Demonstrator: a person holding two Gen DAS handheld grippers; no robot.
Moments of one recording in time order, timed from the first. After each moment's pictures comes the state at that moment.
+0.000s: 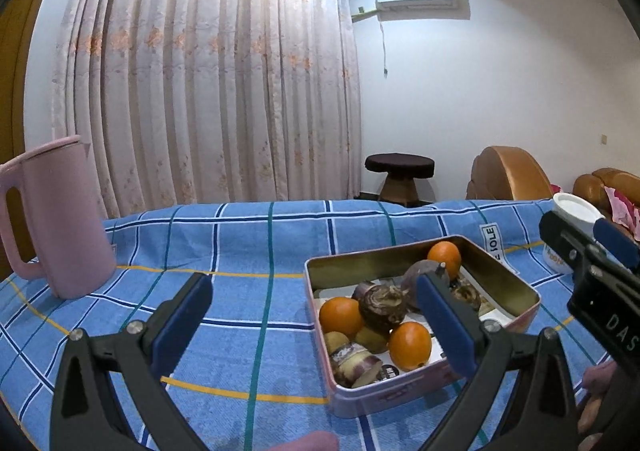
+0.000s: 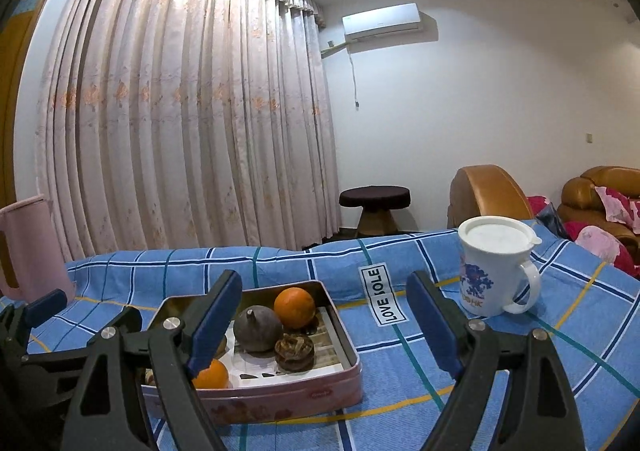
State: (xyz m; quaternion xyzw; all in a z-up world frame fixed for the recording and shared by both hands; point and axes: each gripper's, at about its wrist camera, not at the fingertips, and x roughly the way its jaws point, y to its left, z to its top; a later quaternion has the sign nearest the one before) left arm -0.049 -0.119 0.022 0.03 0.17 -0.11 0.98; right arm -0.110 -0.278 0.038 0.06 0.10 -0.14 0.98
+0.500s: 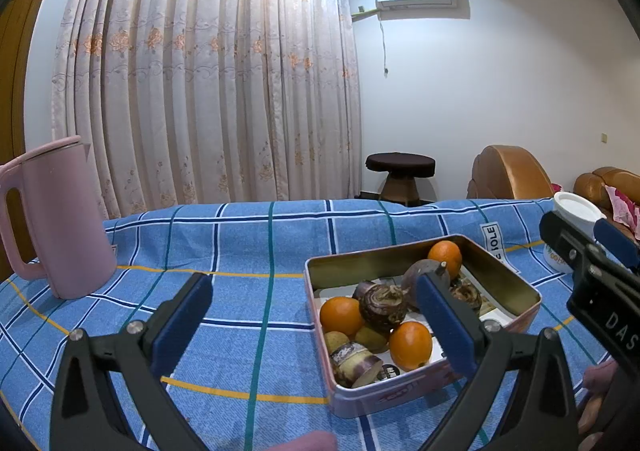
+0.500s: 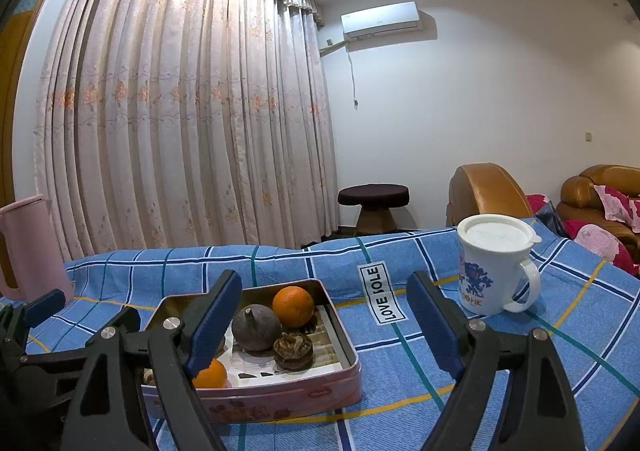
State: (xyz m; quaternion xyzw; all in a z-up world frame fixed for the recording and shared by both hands) left arm -0.049 -0.120 0.022 0.03 0.17 -0.10 0.98; right arm -0.110 -0.279 0.037 0.06 0.10 -0.14 0.98
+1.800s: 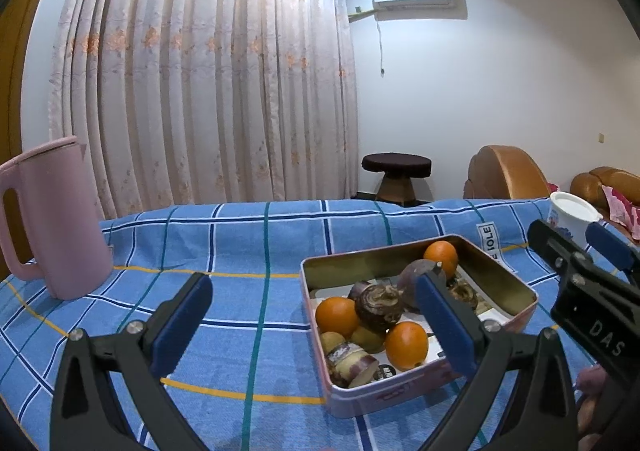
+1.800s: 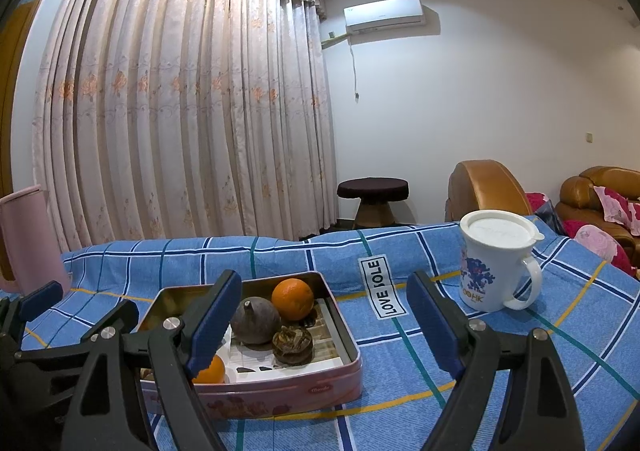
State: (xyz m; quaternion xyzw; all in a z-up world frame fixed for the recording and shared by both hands) left arm -0.049 -0.117 0.022 0.03 0.17 -0.11 0.98; right arm -0.107 -0.277 0.034 0.05 0.12 -0.15 0.98
